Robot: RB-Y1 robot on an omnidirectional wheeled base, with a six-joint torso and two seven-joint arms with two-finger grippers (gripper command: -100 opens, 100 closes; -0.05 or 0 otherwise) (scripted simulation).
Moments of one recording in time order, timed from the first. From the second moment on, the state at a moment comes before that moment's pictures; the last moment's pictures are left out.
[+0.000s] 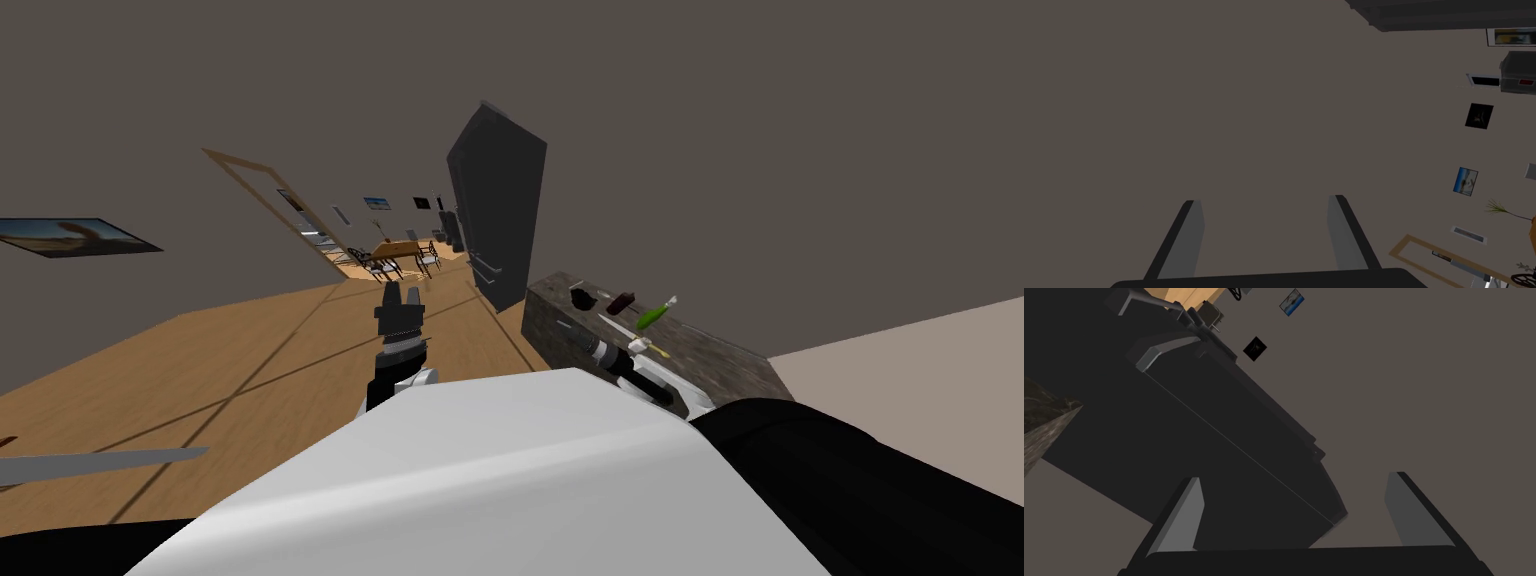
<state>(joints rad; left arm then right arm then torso) 0.53 -0.01 -0.04 -2.28 0.02 -0.55 -0.10 0.62 -0.91 0.06 -1.97 0.27 -0.68 -0.13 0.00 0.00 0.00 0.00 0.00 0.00</state>
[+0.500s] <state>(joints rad) 0.53 -0.01 -0.04 -2.28 0.02 -0.55 -0.10 0.63 -1.00 0.06 -1.93 0.26 -0.67 -0.14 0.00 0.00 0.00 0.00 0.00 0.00</state>
